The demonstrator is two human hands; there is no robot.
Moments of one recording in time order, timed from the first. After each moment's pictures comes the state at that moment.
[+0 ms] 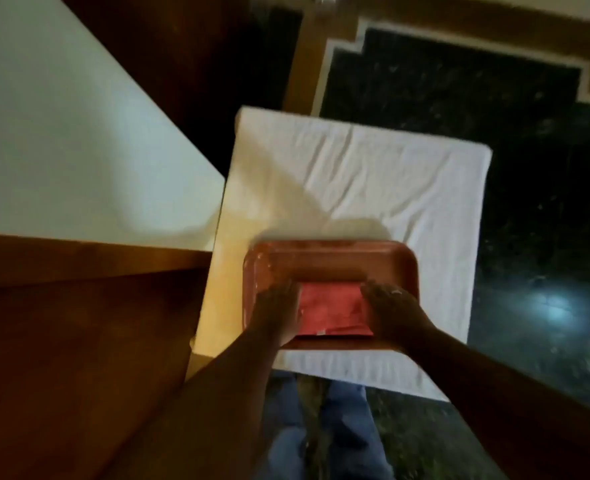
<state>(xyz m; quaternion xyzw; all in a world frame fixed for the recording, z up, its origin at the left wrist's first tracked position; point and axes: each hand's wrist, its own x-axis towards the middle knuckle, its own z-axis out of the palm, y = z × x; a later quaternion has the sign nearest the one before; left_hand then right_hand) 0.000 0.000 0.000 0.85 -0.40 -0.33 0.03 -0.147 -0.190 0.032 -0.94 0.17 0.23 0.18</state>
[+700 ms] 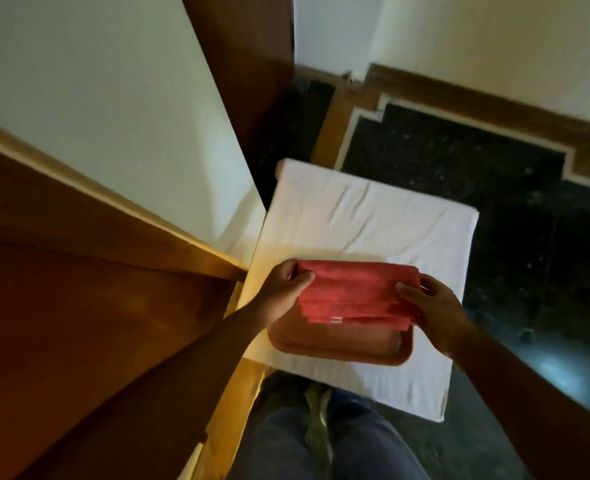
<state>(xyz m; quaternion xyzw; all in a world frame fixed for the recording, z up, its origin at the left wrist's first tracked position) 0.058 0.010 0.148 0.72 -0.09 -0.46 0.52 -0.120 -0.216 0.179 -0.51 0.50 0.06 0.70</state>
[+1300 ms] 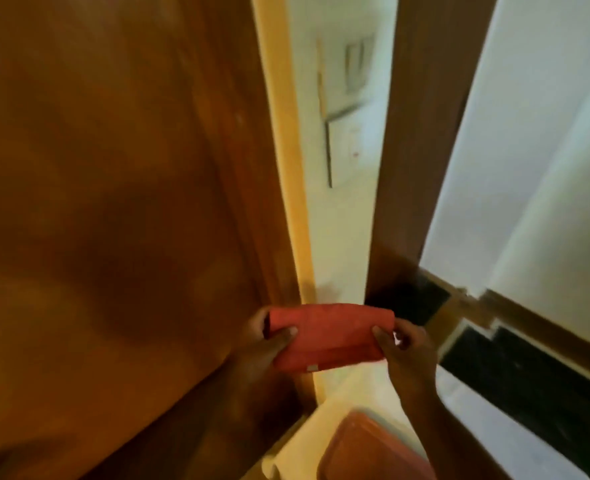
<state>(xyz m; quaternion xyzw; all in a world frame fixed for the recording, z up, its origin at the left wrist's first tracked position) 0.038 0.138 0.417 0.77 0.01 -0.06 0.63 0.004 -0.113 0.401 -0.79 0.16 -0.14 0.58</state>
